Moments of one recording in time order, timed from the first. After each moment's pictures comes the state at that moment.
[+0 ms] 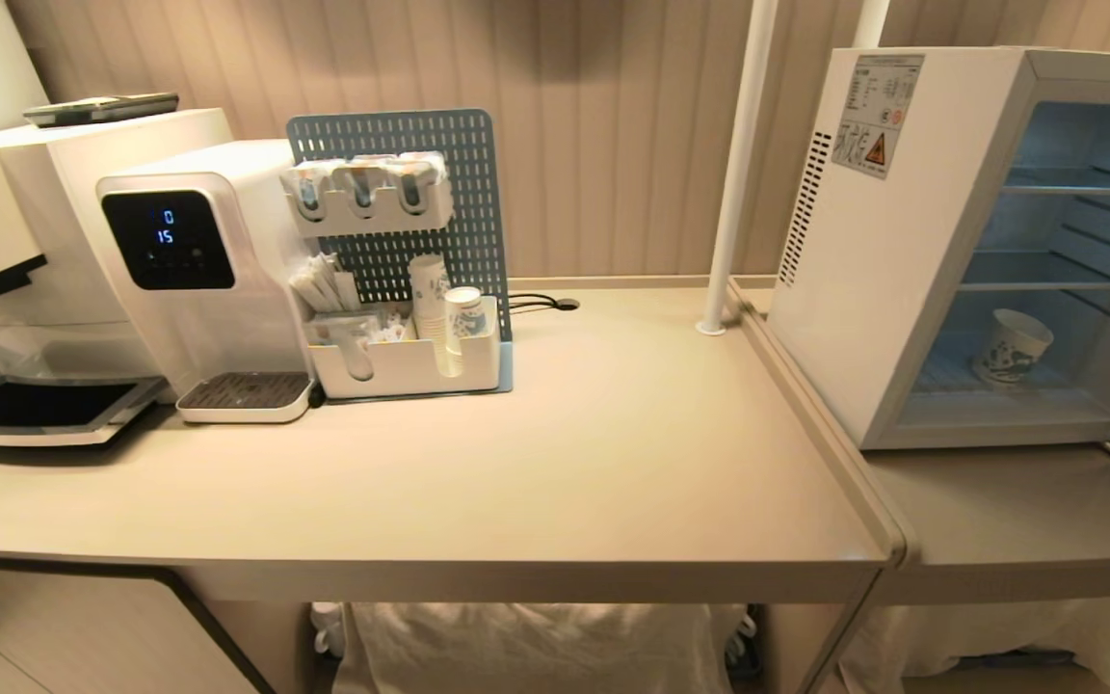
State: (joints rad) left arm 0.00 0.00 0.00 0.00 -0.01 -0.01; right arm 0.00 0.00 -0.08 0.20 0.01 -0.06
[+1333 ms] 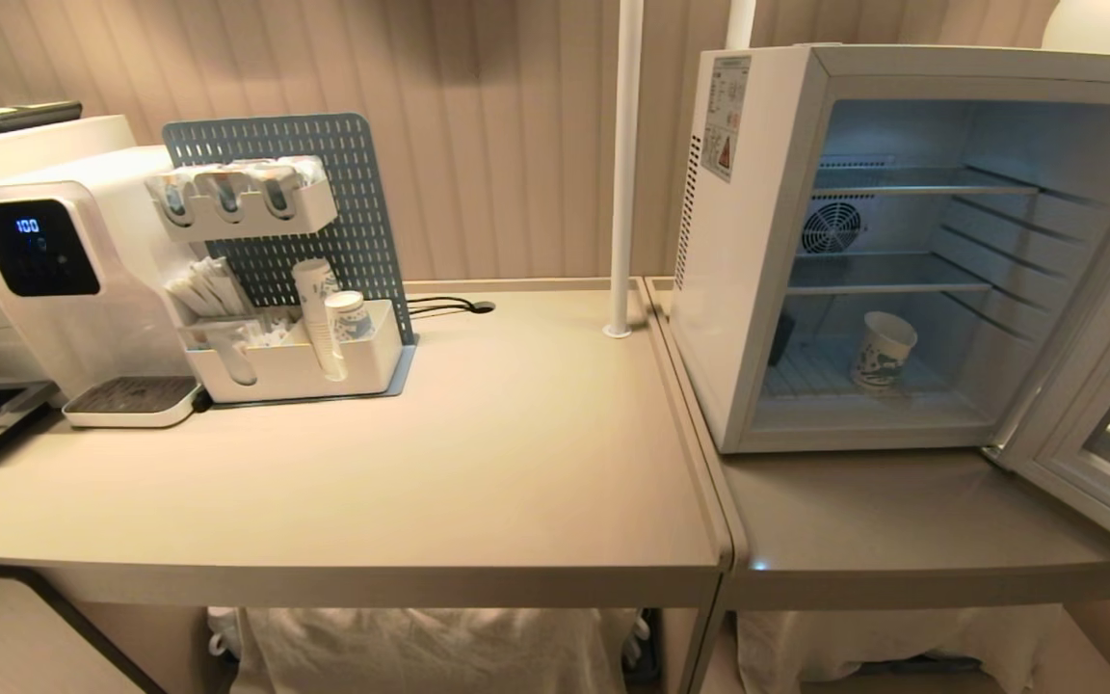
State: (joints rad) left arm 0.00 0.00 0.00 -0.01 -0.01 -0.01; right arm 0.00 0.01 -0.16 0.20 0.02 -0.06
